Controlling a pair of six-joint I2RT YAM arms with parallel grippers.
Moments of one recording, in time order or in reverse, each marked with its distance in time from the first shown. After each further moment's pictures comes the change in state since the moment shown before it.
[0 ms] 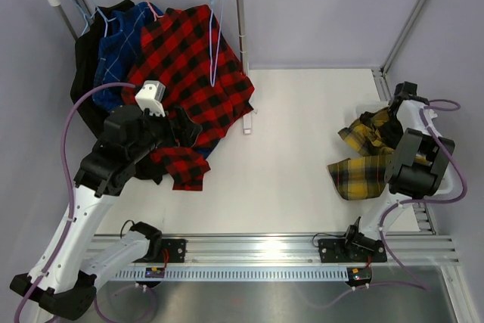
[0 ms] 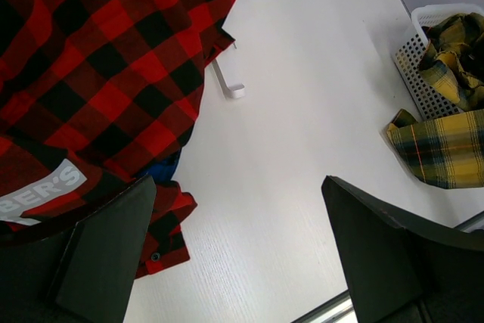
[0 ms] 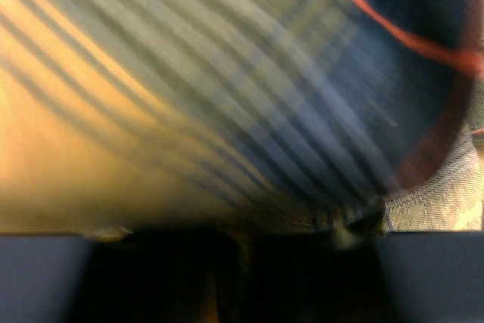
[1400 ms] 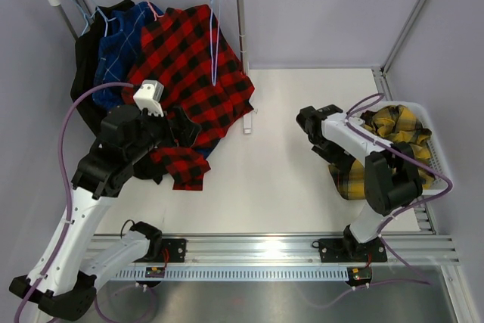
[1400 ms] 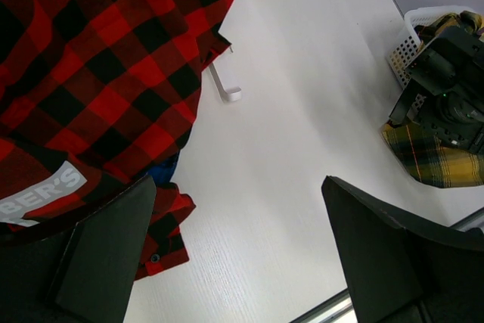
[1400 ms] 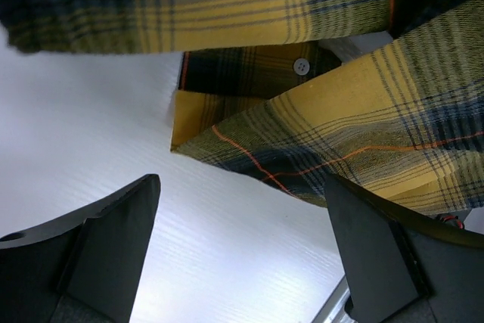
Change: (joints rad) left arm 0.000 -0.001 0.020 -0.008 0.006 0.005; right arm 0.773 -0.189 -0.175 -0.426 0.278 0.510
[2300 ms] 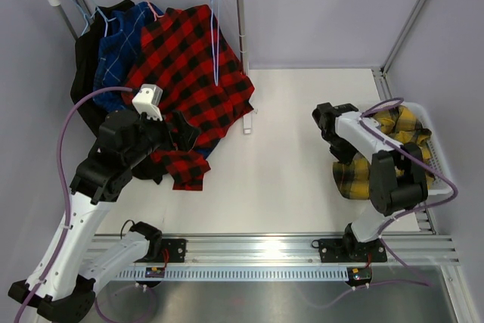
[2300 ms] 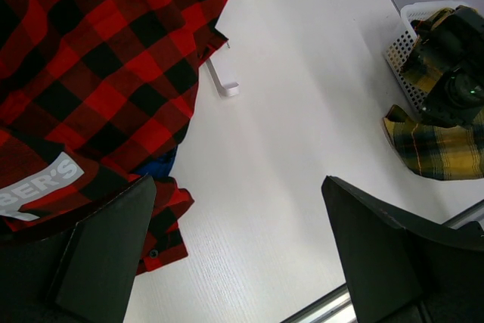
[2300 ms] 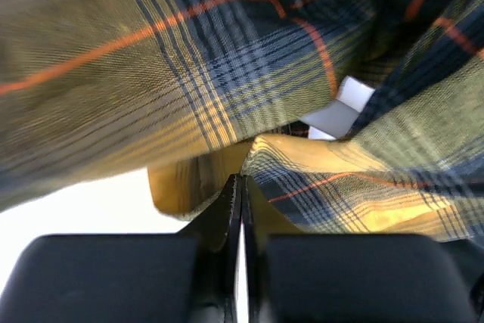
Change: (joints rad) left arm 0.000 -0.043 -0.035 -0.003 0.013 0.000; right arm -0.146 0.015 -0.034 0.029 0.014 0.039
